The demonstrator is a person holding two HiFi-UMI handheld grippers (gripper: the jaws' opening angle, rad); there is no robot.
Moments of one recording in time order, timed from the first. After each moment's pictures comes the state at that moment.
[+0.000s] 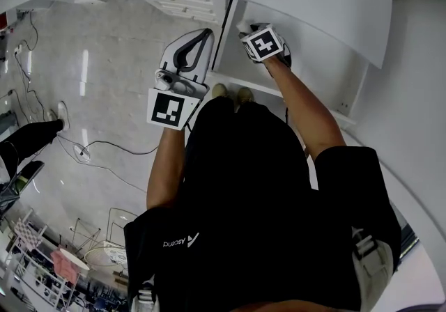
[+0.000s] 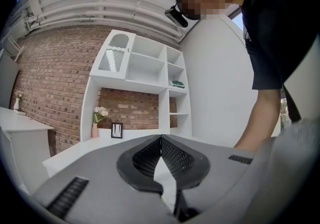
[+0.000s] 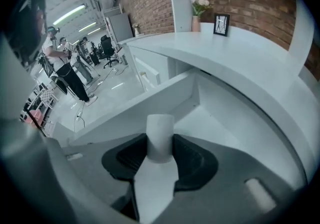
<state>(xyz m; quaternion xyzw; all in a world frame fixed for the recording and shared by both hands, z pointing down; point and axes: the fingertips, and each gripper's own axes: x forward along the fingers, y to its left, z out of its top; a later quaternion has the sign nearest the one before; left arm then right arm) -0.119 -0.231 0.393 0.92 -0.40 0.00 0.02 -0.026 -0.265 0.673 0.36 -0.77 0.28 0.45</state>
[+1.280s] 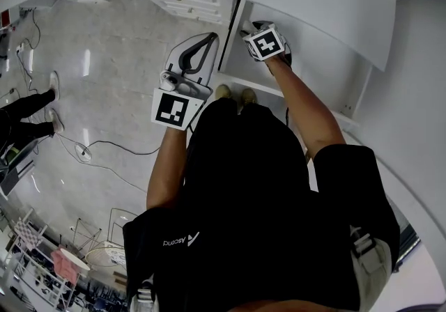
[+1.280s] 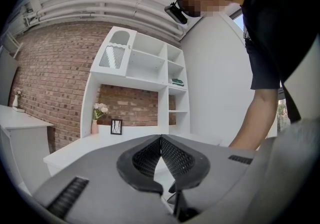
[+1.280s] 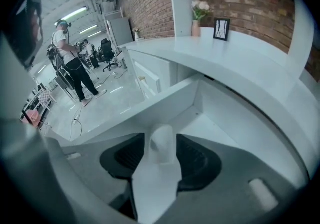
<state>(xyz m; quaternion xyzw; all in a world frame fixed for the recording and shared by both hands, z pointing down) -0.133 -0.225 0.403 0.92 -0.39 0.01 0.04 -0.044 -0.277 0.678 0.37 -0.78 0.27 0.43</state>
